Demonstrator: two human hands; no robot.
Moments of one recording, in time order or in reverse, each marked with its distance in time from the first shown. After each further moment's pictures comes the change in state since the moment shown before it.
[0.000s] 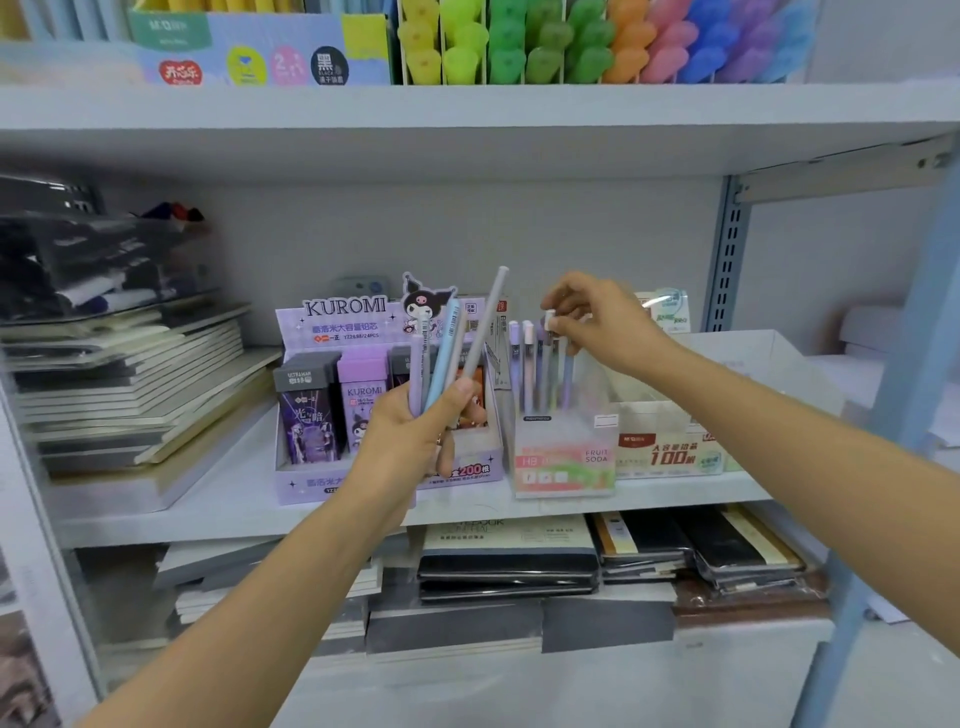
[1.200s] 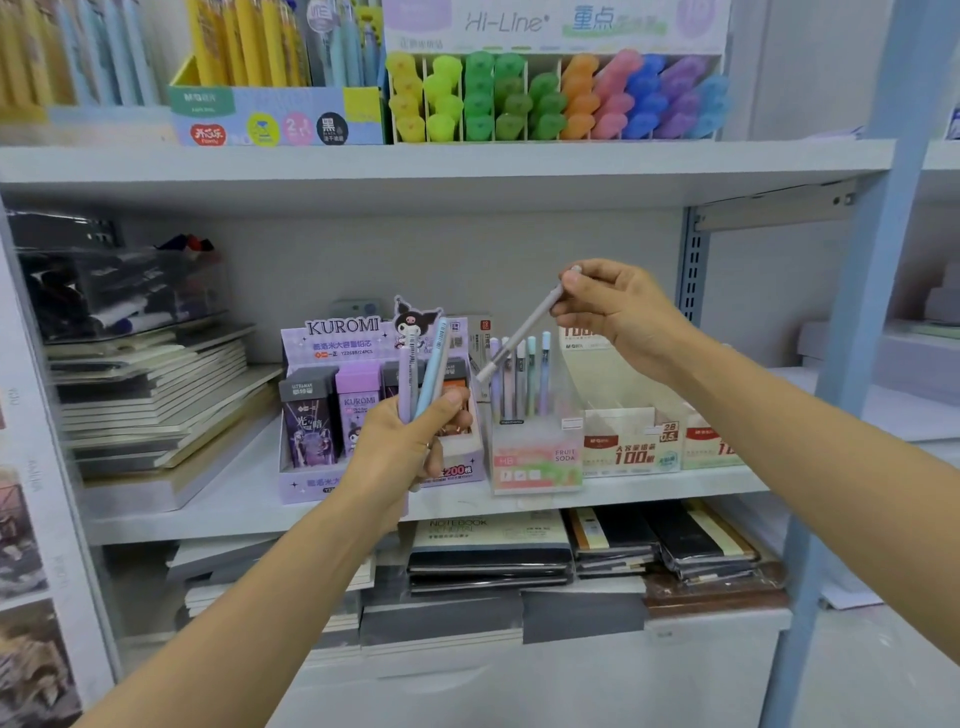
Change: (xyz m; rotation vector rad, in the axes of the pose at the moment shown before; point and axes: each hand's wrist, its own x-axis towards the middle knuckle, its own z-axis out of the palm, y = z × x) left_hand -0.025 0.023 0.011 0.045 0.048 -0.054; right_hand -0.034 -0.041 -0.054 0.867 0.027 0.154
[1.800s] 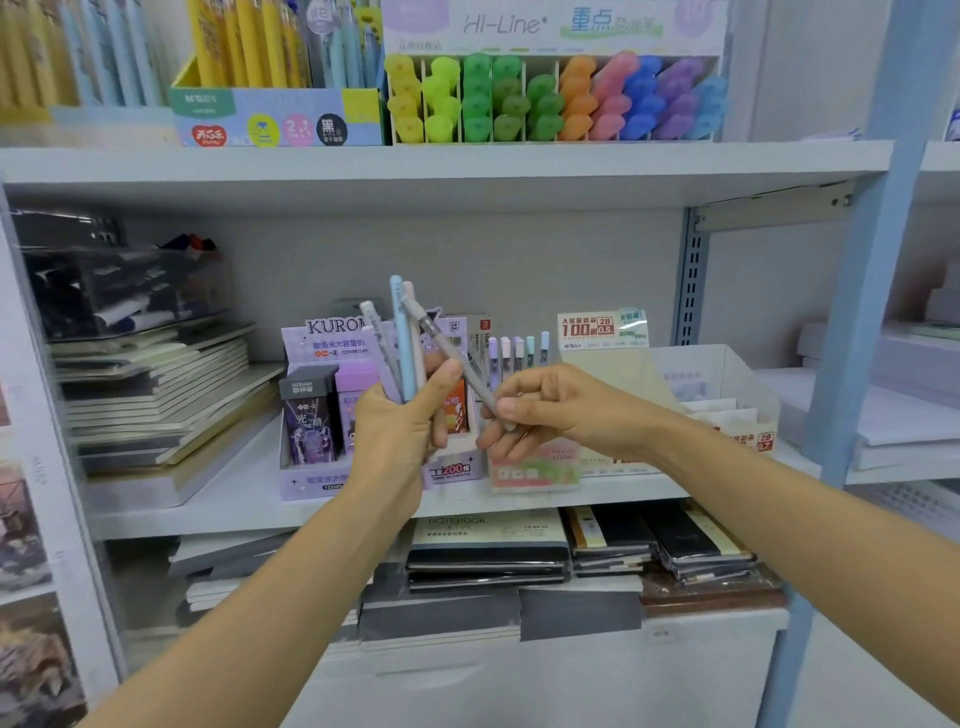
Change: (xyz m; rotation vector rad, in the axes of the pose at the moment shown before) left_hand -0.006 0.016 0.019 -0.275 0.172 0.129; right_hand -0.046 0.037 0.029 -0.148 -0.614 0.244
